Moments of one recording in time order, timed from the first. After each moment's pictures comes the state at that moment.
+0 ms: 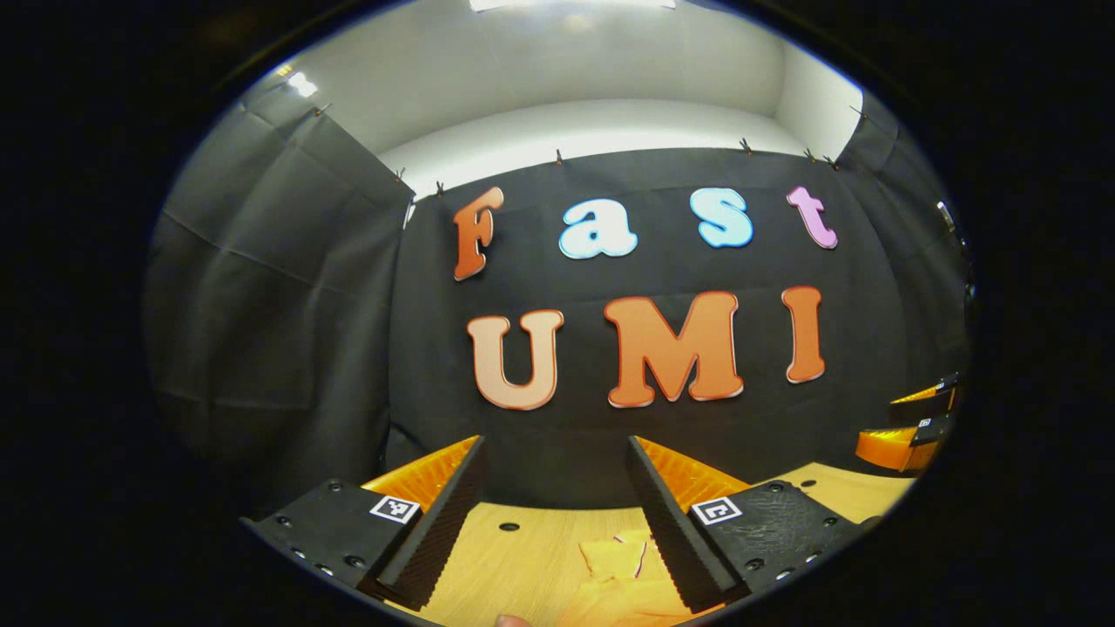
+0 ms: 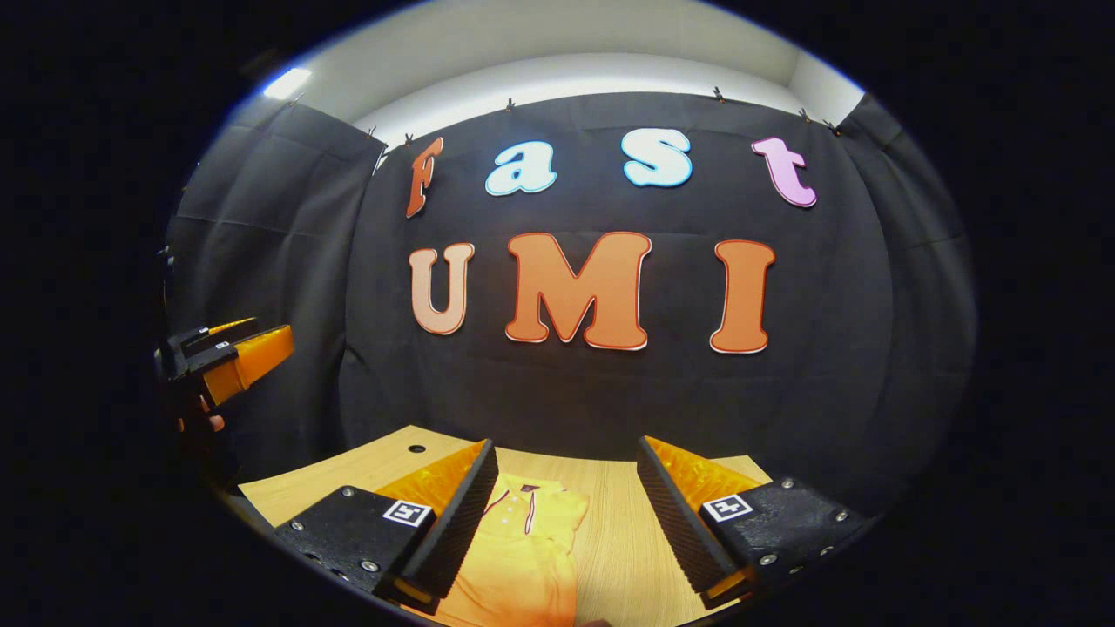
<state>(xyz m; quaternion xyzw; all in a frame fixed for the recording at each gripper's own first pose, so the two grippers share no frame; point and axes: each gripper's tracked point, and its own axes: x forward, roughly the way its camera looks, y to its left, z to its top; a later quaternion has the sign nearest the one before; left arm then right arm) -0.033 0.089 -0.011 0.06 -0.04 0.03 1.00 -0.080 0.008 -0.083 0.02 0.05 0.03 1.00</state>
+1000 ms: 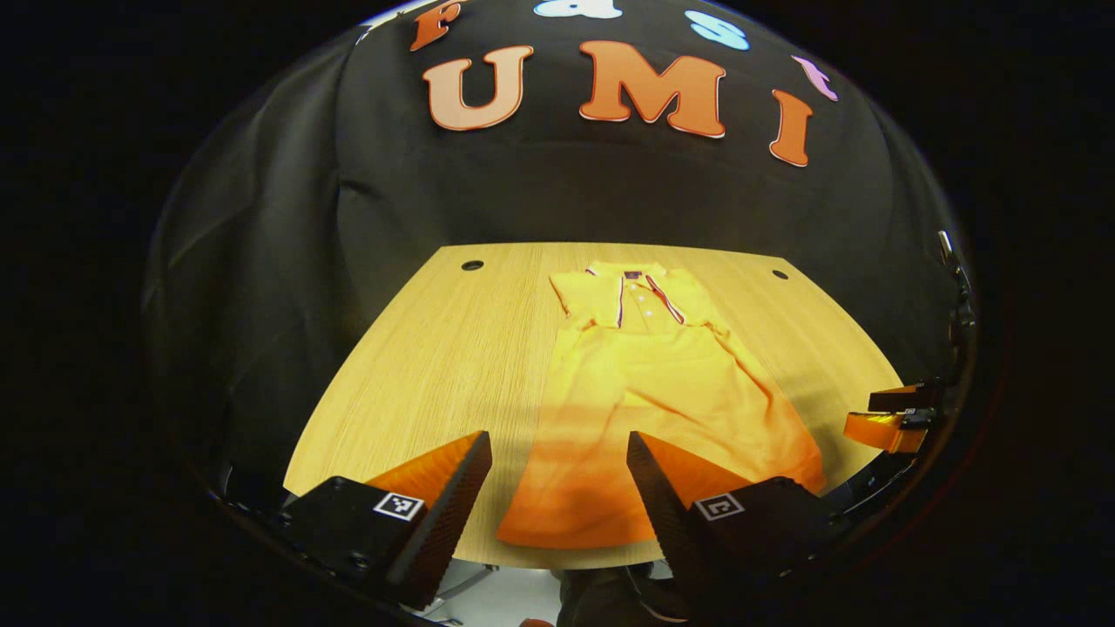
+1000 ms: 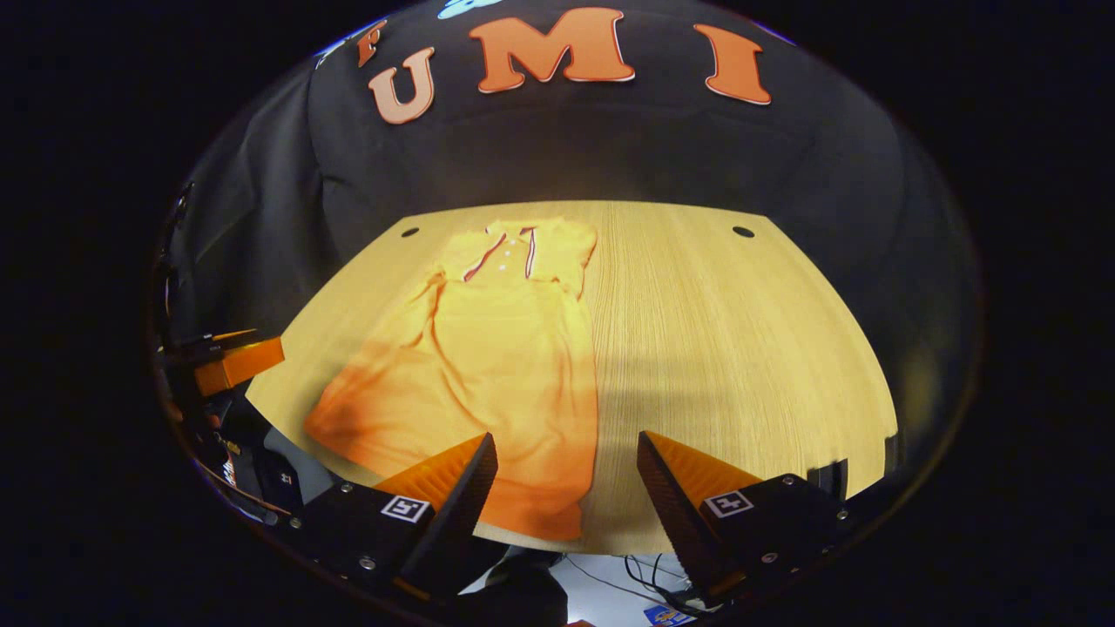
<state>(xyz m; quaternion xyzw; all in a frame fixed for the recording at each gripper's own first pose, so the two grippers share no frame) -0.104 0.111 -0.300 0.02 0.39 -0.02 0.92 -0.198 0.027 -0.323 0.07 0.45 0.06 0.89</state>
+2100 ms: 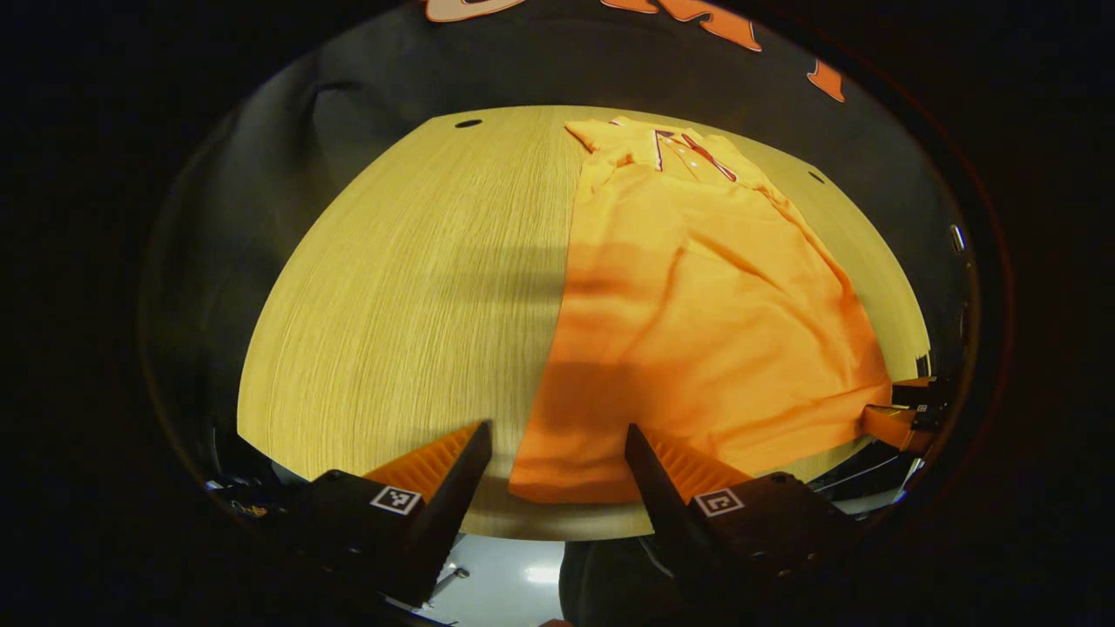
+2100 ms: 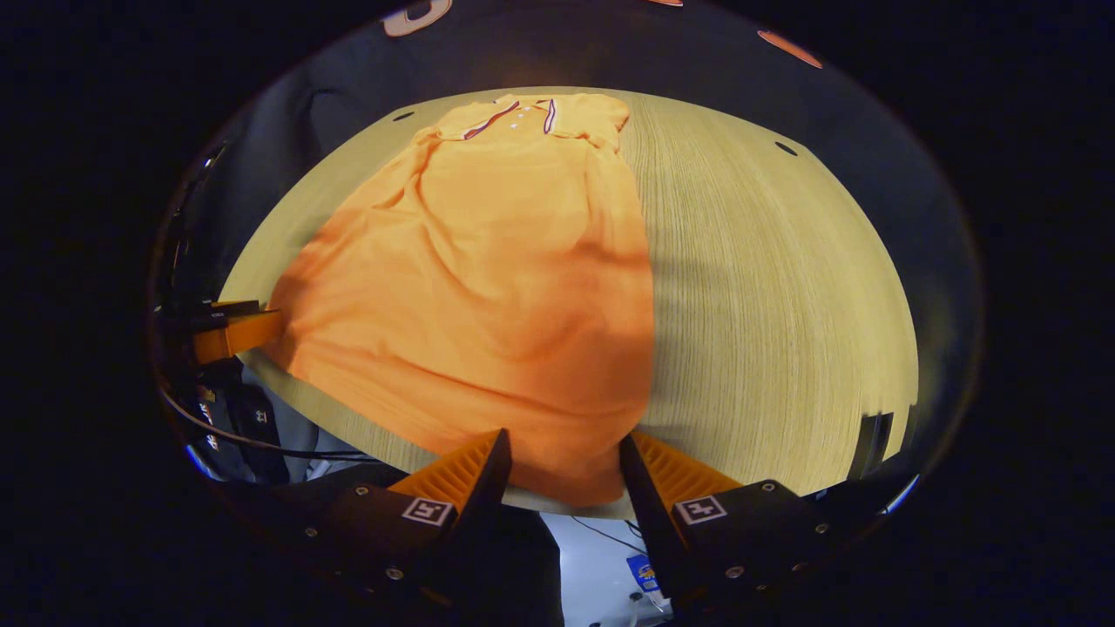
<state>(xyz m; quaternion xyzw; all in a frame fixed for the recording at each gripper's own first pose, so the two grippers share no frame) -0.140 0.122 -0.420 0.01 0.56 -0.02 0.83 -0.243 0.062 -0.393 0.01 0.60 0.07 0.80</state>
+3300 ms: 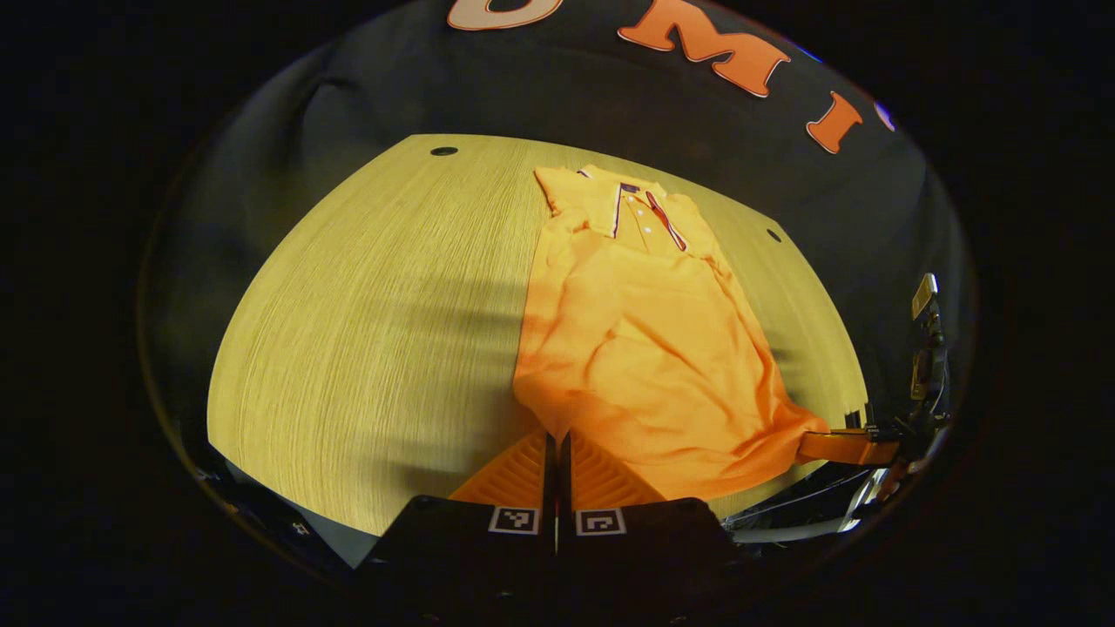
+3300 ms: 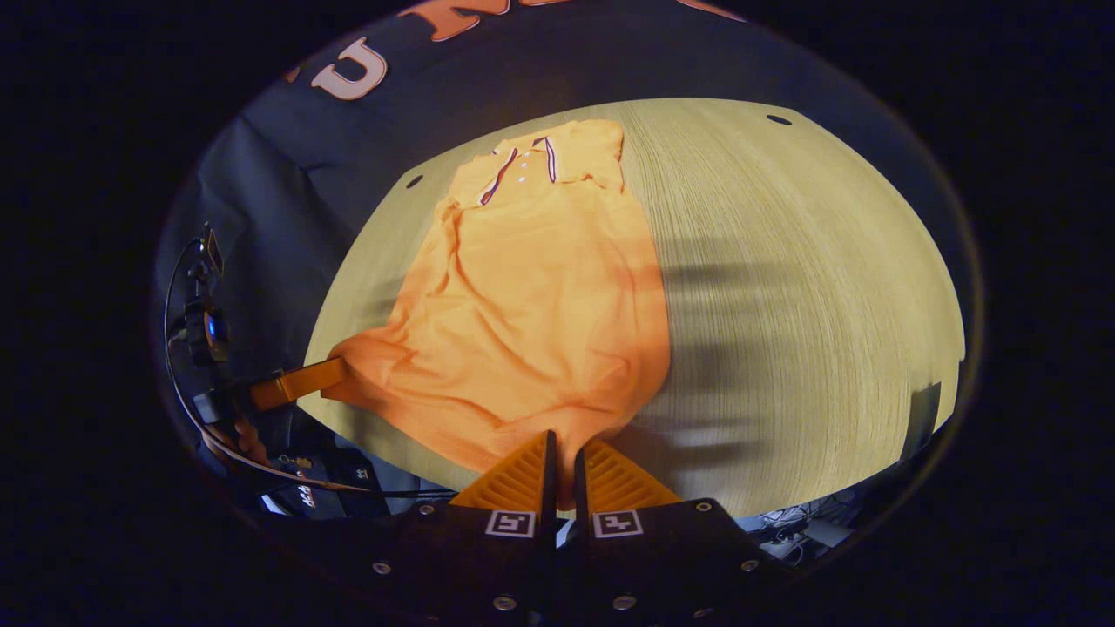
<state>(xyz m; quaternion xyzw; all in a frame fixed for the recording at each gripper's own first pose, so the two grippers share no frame) -0.088 0.085 -0.348 -0.09 0.50 -0.08 0.86 -0.193 0.083 -0.335 0.17 0.55 0.10 0.81</state>
